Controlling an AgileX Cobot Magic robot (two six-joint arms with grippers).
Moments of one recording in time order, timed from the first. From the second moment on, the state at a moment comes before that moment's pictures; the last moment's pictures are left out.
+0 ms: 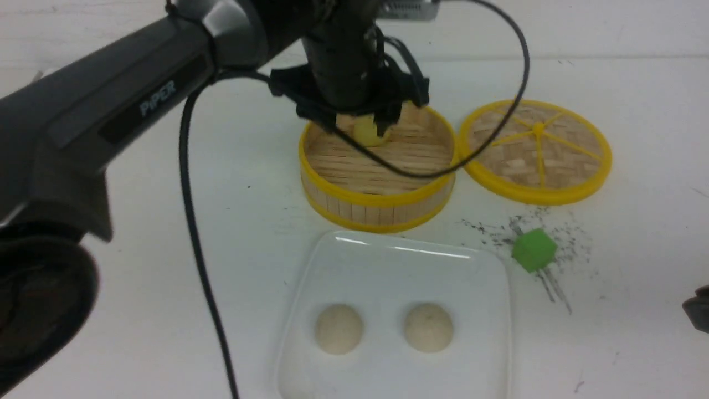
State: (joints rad) right arm 0.60 0.78 -0.80 -0.06 0.95 0.02; left arm -0.61 2.08 -2.14 0.19 1.15 -0.49
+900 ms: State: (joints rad) right arm 0.60 0.78 -0.80 -0.04 0.95 0.02; left arm -0.47 2.62 -2.66 0.02 1.10 -0.44
